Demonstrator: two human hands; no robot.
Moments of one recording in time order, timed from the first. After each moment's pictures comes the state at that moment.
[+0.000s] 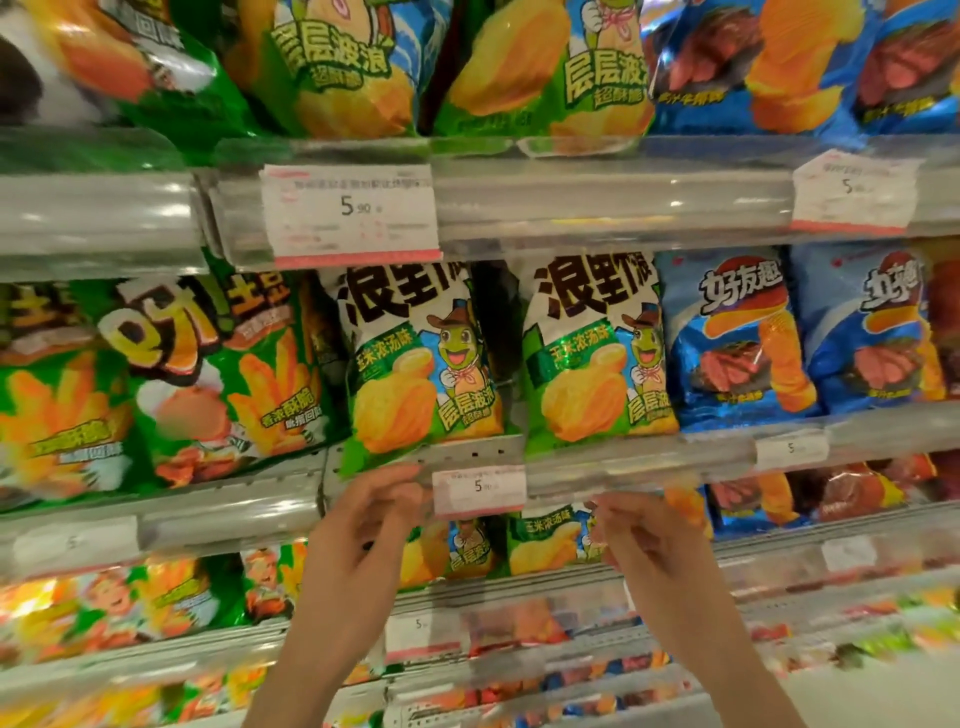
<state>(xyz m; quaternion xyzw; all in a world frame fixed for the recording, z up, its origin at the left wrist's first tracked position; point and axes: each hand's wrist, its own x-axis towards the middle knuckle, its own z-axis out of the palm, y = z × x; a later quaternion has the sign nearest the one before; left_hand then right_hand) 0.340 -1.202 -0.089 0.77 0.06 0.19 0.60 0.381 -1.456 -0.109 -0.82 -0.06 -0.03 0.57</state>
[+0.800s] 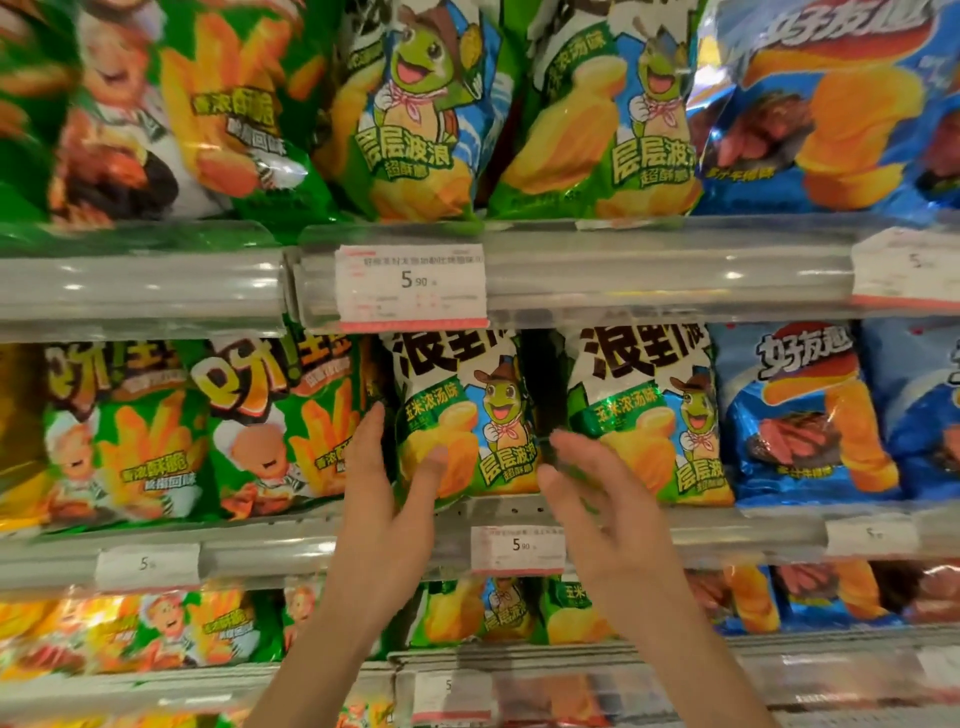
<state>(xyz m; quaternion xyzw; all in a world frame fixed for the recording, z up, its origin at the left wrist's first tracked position) 0.373 -1.202 -0.038 0.79 0.12 0.27 0.54 0.413 -1.385 -0.041 -0.79 -0.17 -0.03 0.59</state>
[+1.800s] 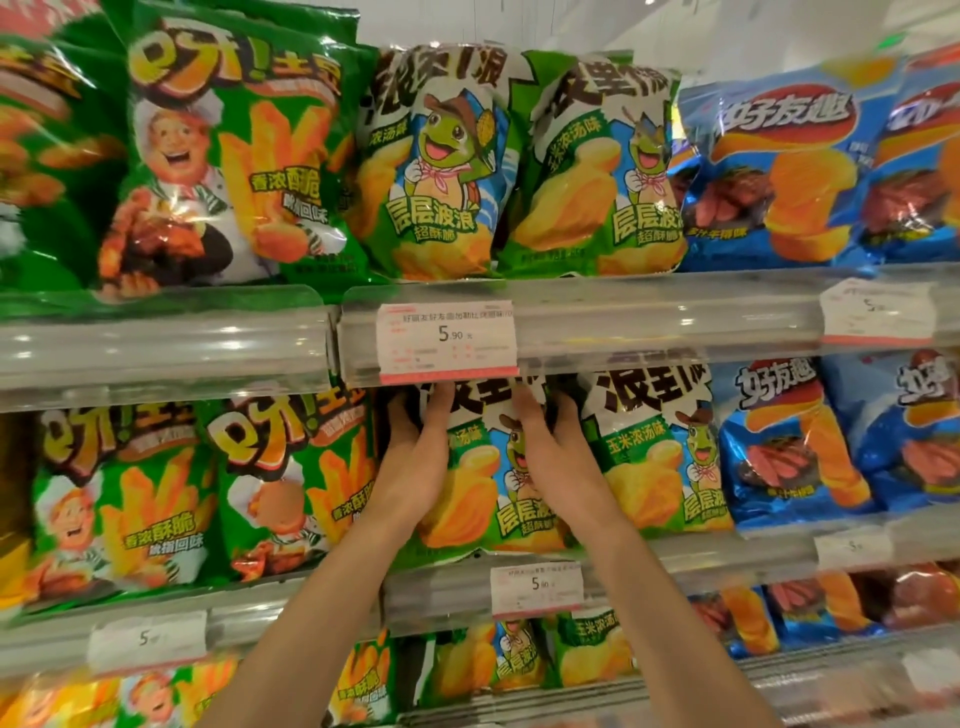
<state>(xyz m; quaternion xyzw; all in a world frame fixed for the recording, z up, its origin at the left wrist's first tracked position) 0.449 -1.177 0.009 0.77 0.14 0.14 0.60 0.481 -1.316 0.002 -0.76 -0.08 -0.04 0.64</state>
